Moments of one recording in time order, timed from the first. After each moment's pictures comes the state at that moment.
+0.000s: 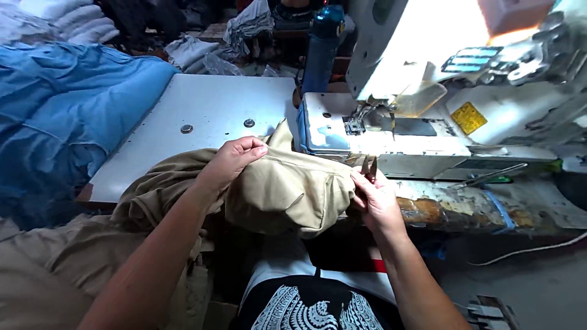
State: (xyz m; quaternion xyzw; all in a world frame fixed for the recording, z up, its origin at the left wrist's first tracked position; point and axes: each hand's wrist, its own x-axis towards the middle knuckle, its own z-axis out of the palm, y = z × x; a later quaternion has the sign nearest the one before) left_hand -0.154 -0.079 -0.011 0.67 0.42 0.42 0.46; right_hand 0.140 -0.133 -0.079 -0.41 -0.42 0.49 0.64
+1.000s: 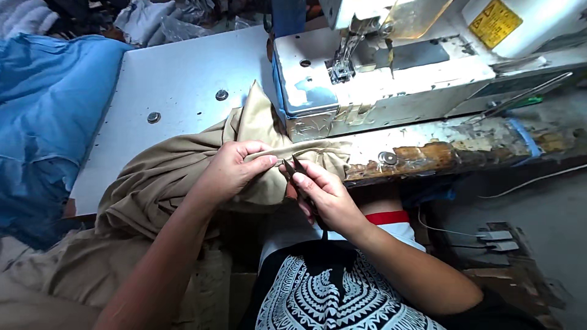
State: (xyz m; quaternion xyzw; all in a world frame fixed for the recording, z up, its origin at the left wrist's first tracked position) left_hand -0.116 -0.117 -0.003 0.73 0.45 0.28 0.42; right_hand 0.075 -0.180 -0.074 -0.38 -0.50 0.60 0.50
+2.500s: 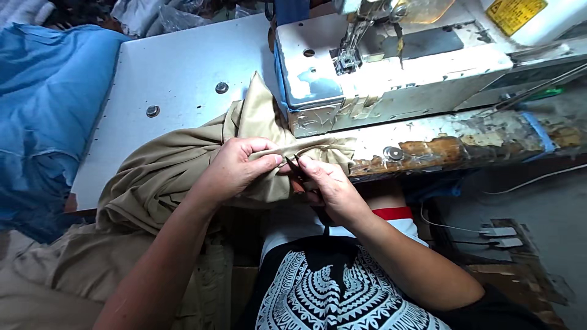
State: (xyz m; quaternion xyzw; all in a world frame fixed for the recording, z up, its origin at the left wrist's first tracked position) left_hand -0.115 -0.117 -0.005 0.75 0.42 0.27 0.44; right_hand 0.077 -0.170 -0.081 -0.34 -0.47 0.63 0.51
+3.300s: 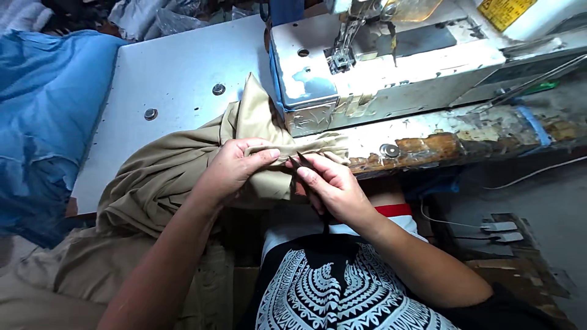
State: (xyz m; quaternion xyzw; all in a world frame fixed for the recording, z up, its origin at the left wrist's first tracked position) left_hand -0.107 -0.121 -0.006 0.63 0.47 0.30 0.54; right_hand 0.089 -0.180 -0.076 -0.42 -0.57 0.51 0.50
